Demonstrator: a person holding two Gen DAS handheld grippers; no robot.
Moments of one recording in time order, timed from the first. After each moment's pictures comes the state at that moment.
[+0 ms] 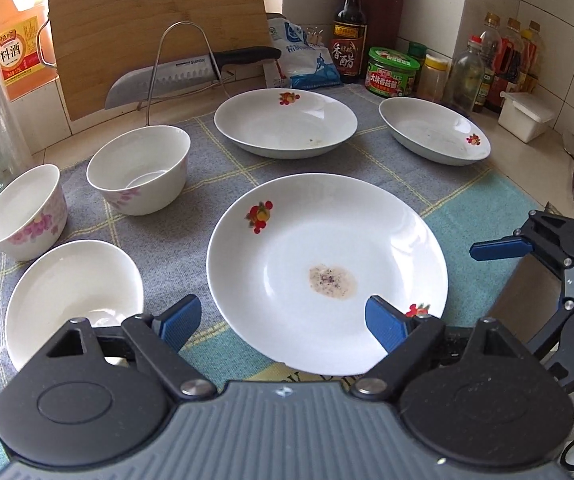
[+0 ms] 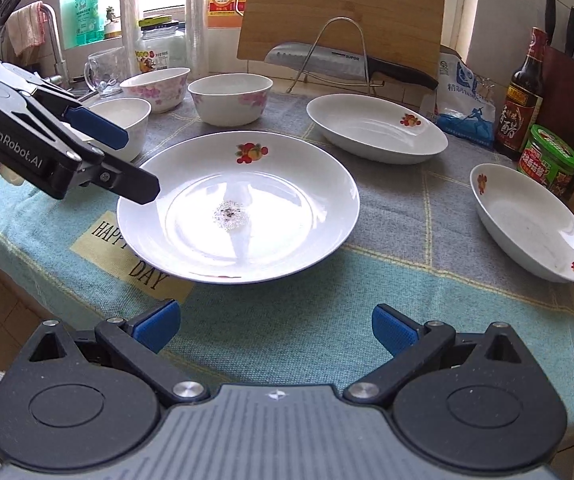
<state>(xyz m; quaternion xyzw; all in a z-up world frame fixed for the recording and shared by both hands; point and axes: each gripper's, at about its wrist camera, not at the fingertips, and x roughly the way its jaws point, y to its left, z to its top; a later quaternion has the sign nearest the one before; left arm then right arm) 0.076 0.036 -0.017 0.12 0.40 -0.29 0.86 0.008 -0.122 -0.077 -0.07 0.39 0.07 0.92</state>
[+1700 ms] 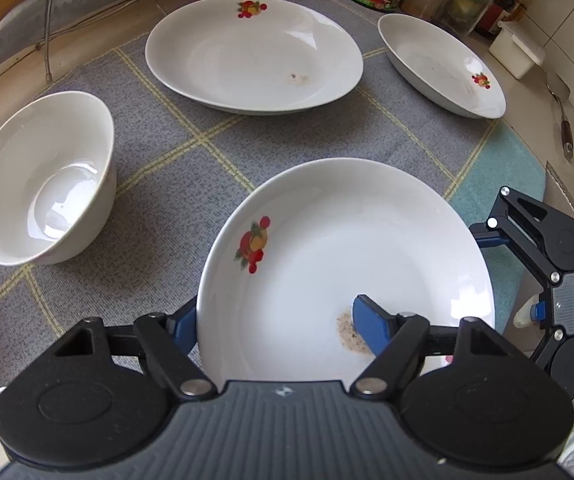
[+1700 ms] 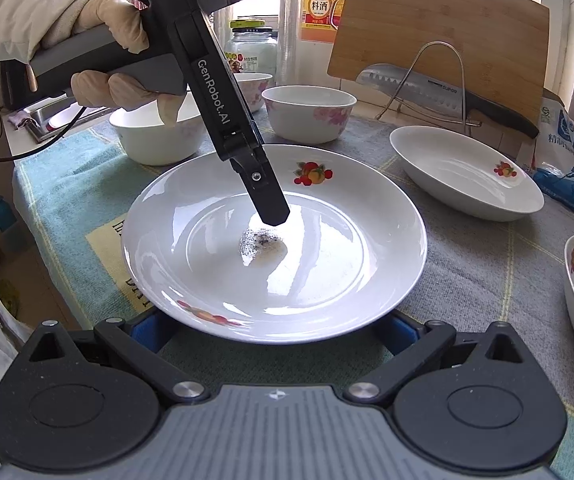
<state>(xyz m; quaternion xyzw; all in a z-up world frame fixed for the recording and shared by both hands) 0.198 -0.012 -0.054 0.17 0.56 -0.38 0.72 0.054 -0.133 -0.101 -0.11 0.35 0.22 0.90</state>
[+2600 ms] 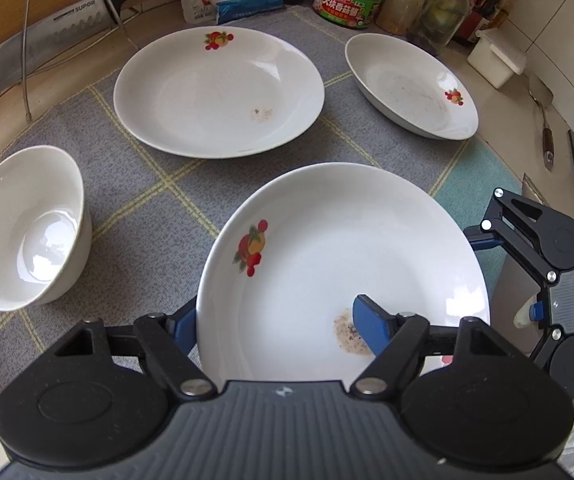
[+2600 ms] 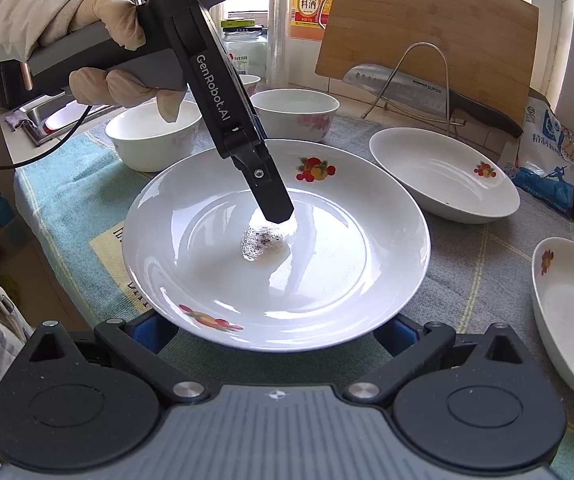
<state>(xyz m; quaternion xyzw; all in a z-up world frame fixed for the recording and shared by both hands) 0.198 -0.036 -0.025 0.17 0.54 -0.40 0.72 0.048 -0.150 -0.073 -0.11 0.37 0.21 0.90</state>
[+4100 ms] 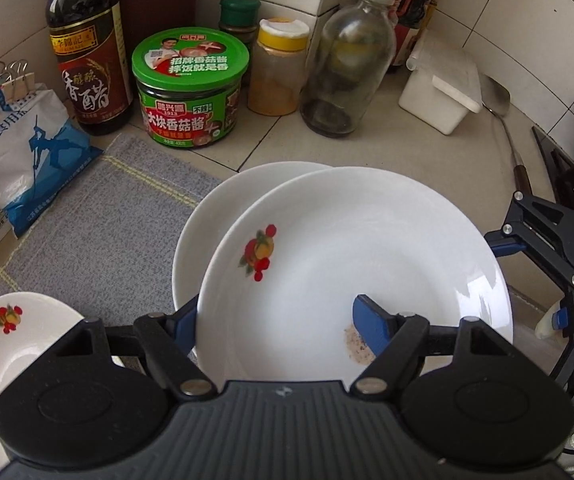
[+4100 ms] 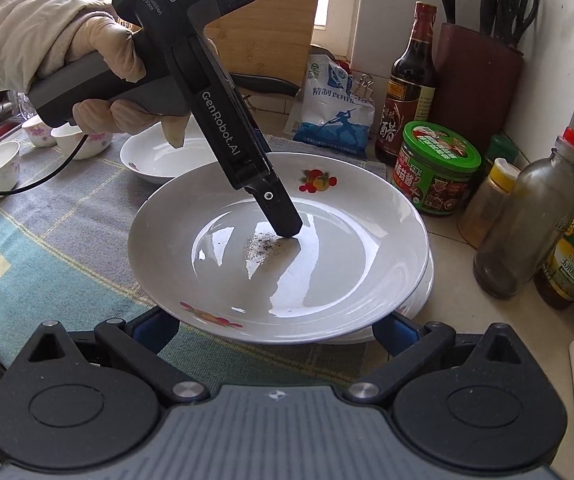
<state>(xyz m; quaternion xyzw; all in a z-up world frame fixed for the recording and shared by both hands) 0.249 -0.283 -0.026 0.23 0.47 -0.52 0.68 0.045 -0.333 -0.043 -0.07 0.37 0.05 0.92</state>
